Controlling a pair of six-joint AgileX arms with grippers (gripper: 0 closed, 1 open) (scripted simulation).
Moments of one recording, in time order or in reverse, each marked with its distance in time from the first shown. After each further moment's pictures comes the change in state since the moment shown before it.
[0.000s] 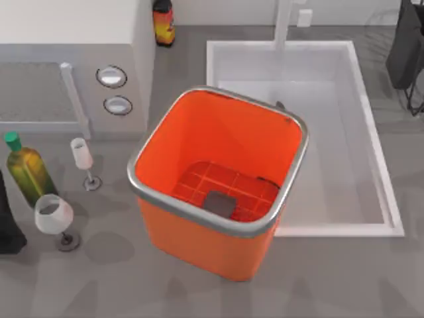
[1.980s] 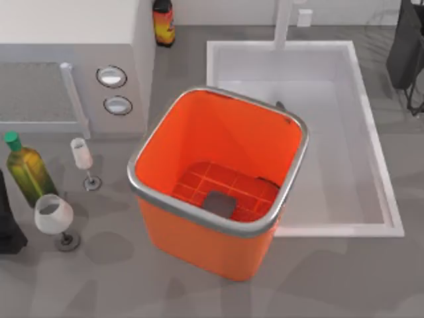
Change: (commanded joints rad) left arm 0.000 0.000 0.000 0.000 0.000 0.000; right arm -0.342 1.680 1.101 -1.004 -0.074 -0.494
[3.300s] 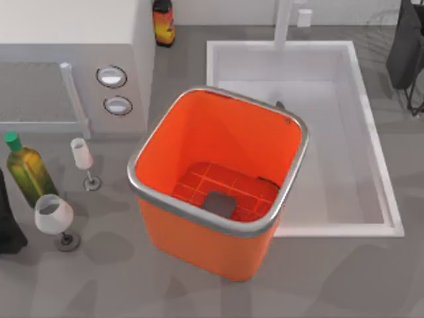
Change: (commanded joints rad) left arm 0.000 0.000 0.000 0.000 0.000 0.000; right arm 0.015 0.129 -0.158 0.286 -0.001 0.021
